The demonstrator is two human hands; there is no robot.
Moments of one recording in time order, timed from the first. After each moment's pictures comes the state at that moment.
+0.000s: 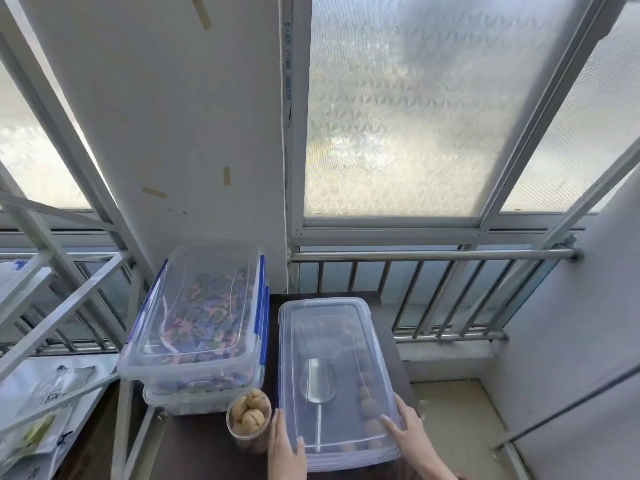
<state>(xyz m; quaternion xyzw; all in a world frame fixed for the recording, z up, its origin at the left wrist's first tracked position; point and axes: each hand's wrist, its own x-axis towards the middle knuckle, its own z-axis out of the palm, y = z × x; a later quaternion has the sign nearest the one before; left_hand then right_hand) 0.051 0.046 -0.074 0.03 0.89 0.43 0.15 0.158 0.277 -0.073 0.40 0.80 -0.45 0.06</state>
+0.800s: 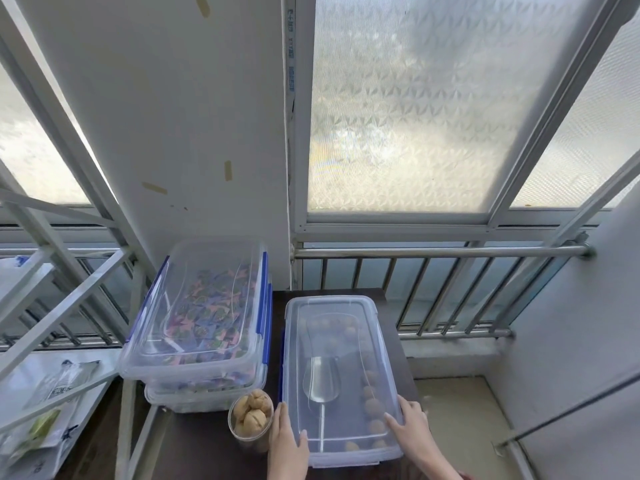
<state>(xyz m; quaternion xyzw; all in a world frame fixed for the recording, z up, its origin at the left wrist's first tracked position) 0.037 0.052 -0.069 0.08 0.90 0.40 0.19 0.141 0.267 -0.042 0.41 0.83 -0.36 0.09</state>
